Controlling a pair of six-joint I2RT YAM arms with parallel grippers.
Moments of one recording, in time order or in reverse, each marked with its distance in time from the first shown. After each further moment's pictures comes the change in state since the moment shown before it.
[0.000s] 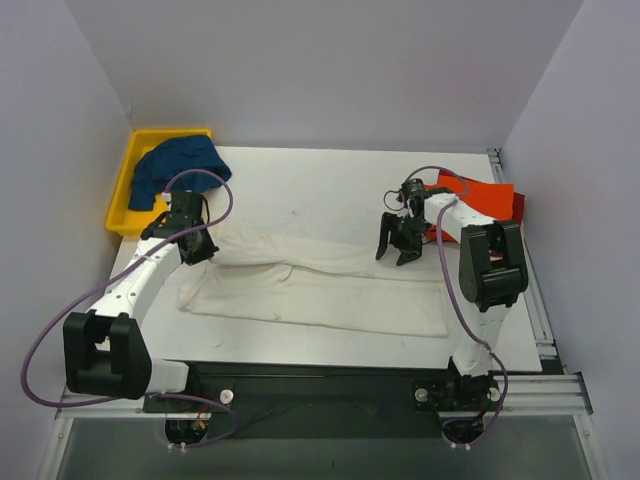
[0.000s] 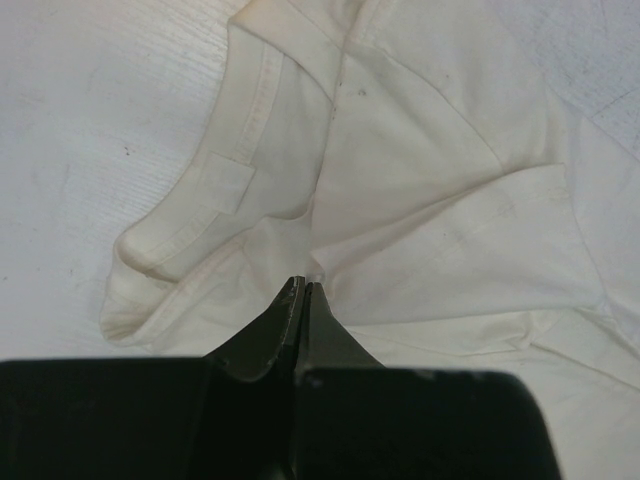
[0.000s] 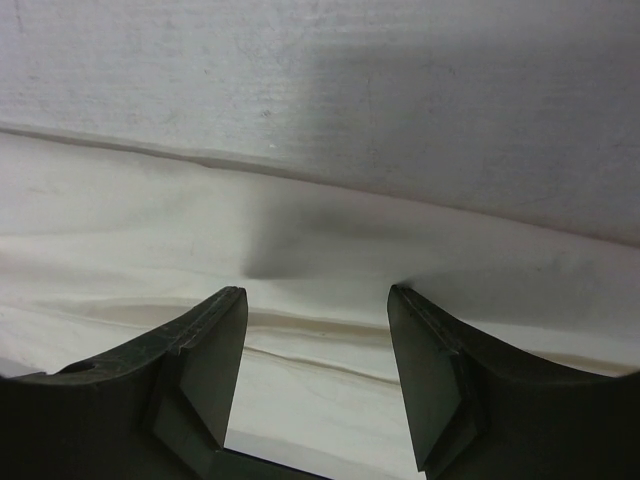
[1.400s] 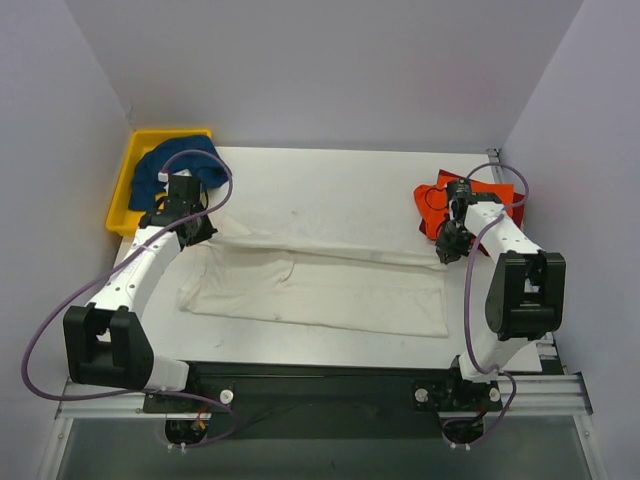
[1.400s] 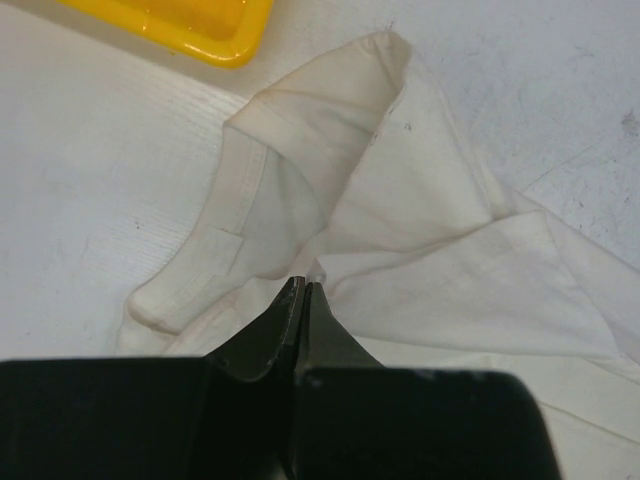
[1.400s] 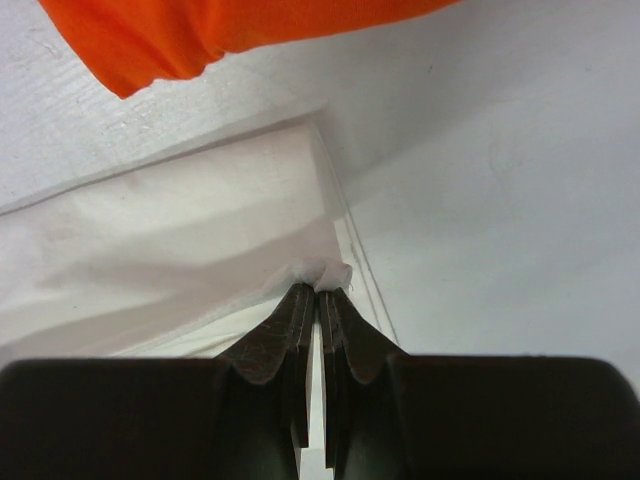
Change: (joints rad) left arm -0.001 0.054 0.135 0.042 -0.043 0.035; right arm -0.198 -0.266 -0.135 -0.095 0.407 0.068
